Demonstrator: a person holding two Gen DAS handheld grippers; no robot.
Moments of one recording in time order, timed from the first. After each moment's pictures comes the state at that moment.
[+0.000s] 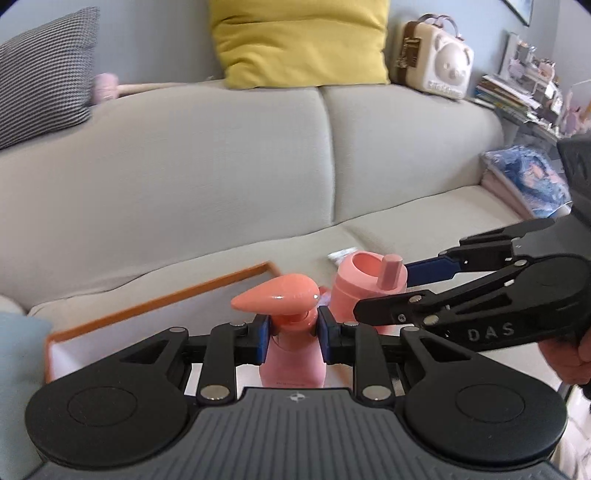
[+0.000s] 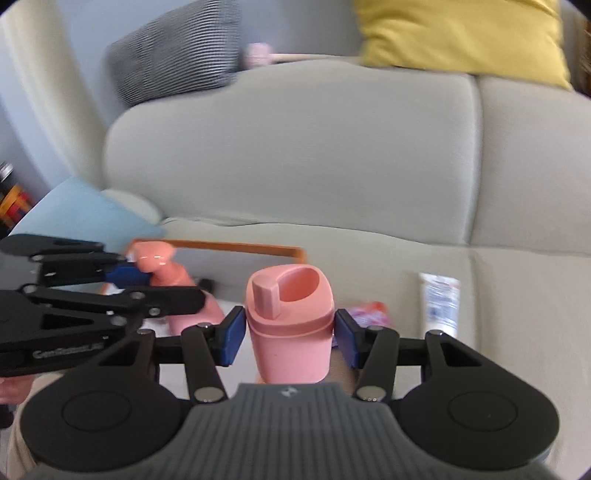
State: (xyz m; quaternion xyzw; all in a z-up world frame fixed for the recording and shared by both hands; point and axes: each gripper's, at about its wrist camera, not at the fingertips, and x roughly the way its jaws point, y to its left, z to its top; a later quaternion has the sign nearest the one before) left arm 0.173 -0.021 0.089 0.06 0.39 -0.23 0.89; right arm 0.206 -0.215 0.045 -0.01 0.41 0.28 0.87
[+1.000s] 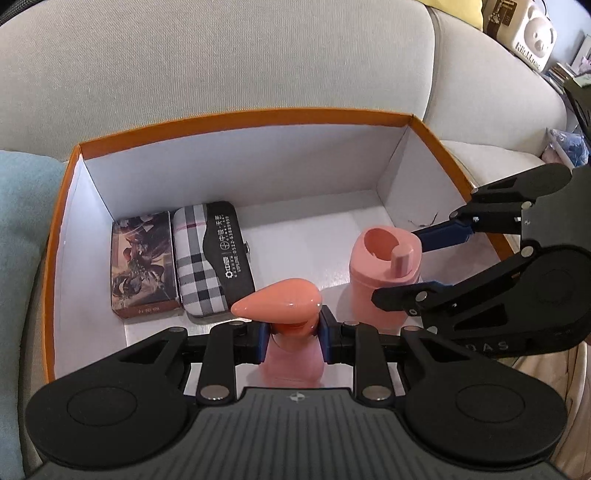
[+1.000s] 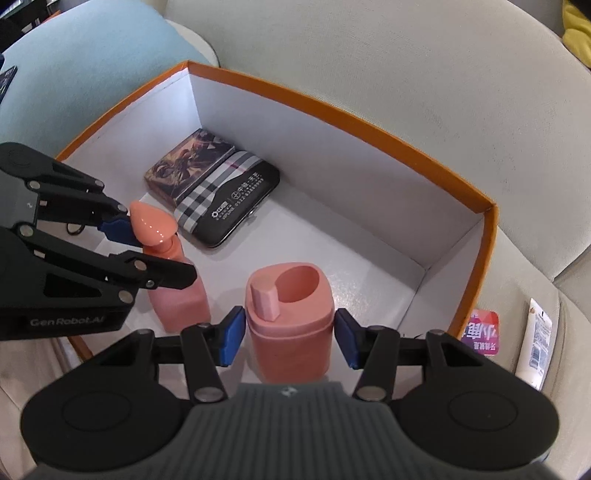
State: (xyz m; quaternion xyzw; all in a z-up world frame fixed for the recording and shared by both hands) left arm 0.200 0.066 -0.033 0.01 0.50 -0.16 0.85; right arm 0.214 -0.066 -0.072 -0.23 0.47 0.34 0.78
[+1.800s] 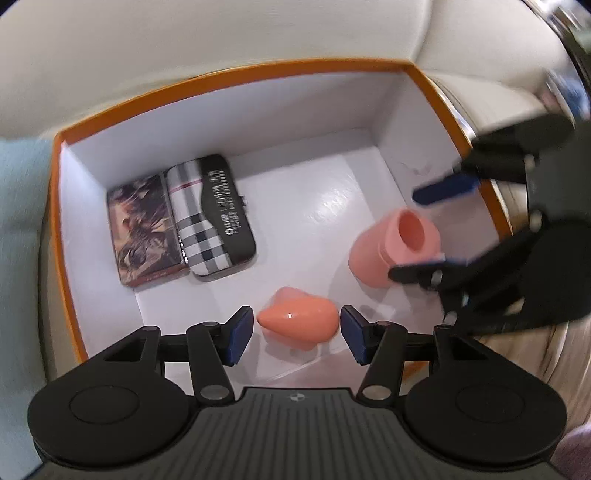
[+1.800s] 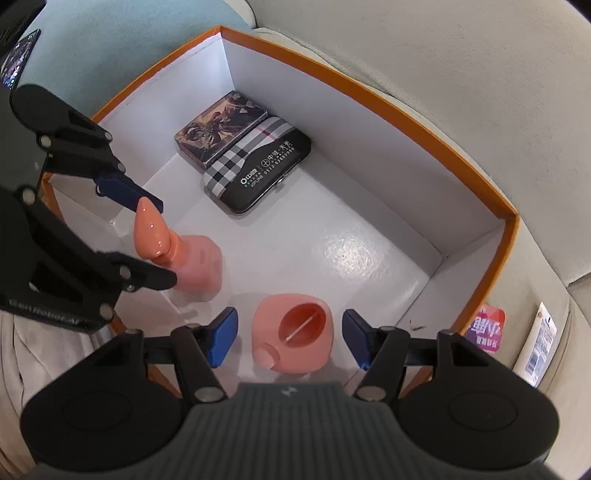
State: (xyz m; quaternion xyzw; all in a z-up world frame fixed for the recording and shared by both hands) left arm 0.226 0.075 -0.014 0.02 0.62 -0.18 0.77; right arm 0.227 -0.054 -0.058 -0.28 0.53 0.38 0.71
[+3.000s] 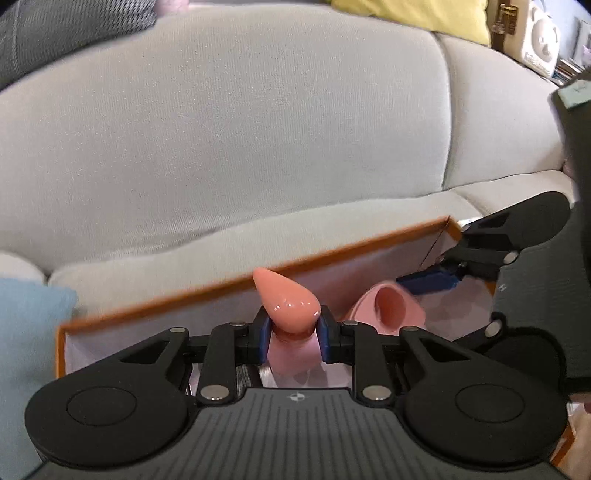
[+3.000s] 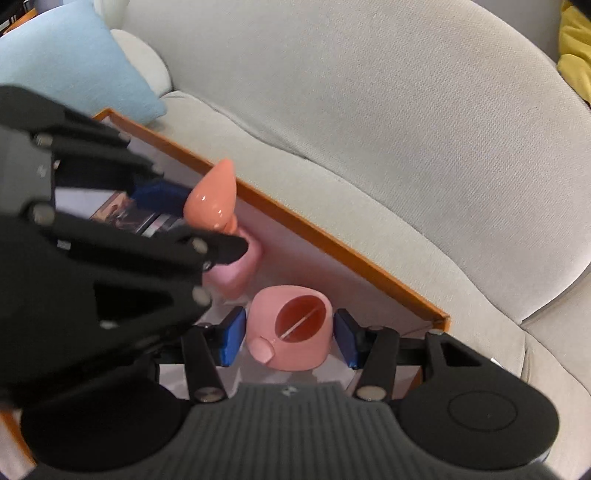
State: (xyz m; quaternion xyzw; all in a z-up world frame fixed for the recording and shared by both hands) left arm 0.269 0.044 -0.010 0.06 0.44 -0.14 0.88; right arm 0.282 -0.037 -0.065 -0.26 0.45 0.30 0.80
